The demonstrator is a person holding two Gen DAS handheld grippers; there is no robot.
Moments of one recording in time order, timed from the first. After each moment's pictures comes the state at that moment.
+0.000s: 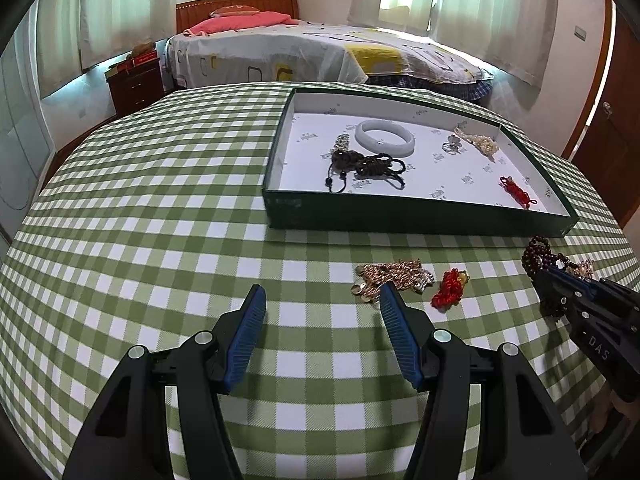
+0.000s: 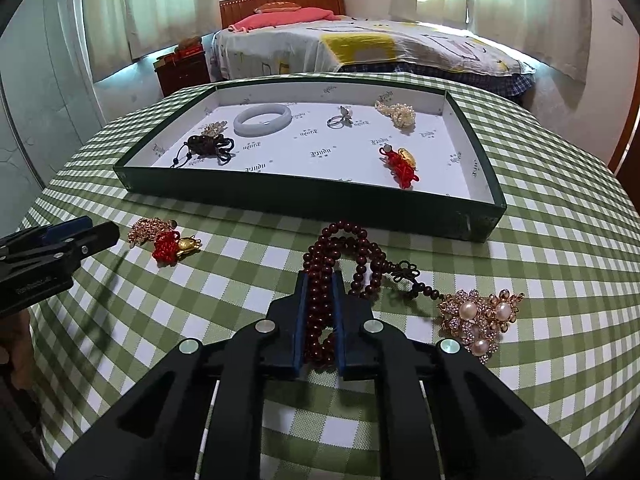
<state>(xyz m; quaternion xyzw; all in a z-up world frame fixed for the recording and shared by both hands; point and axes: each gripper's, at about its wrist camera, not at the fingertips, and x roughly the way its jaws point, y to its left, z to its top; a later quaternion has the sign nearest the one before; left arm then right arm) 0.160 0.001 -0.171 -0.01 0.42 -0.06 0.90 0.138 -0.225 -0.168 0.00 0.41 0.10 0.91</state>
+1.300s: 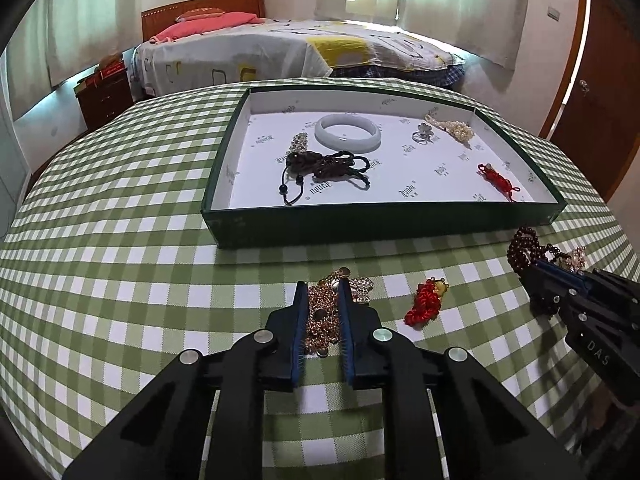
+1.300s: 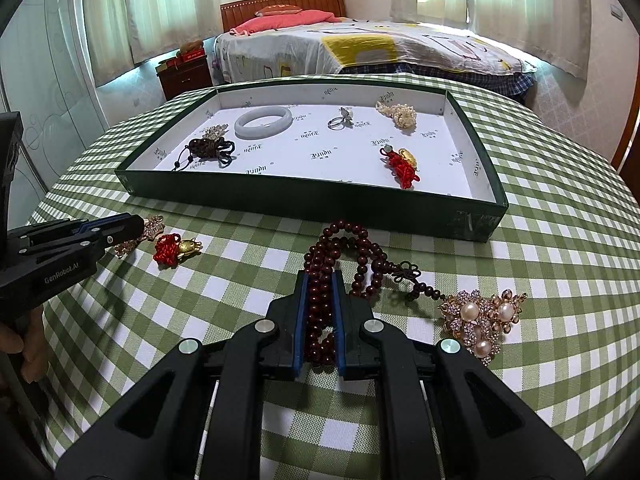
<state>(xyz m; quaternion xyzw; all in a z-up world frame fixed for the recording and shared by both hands) 0.175 -0.016 -0.176 0.02 0.42 -0.11 0.90 0.139 -0.224 -0.169 0.00 0.41 0.10 0.91</state>
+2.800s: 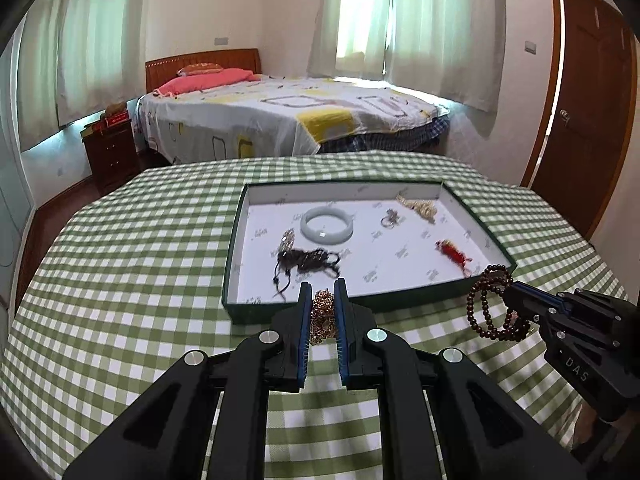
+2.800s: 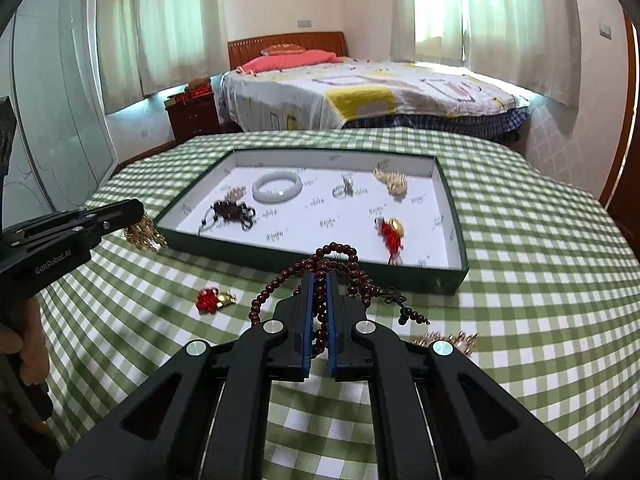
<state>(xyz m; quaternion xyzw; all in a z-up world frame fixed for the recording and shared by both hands) 0.152 -0.024 -0.100 0.01 0.33 -0.12 0.94 0.117 -0.228 -0.107 0.01 0.33 0.11 0.94</state>
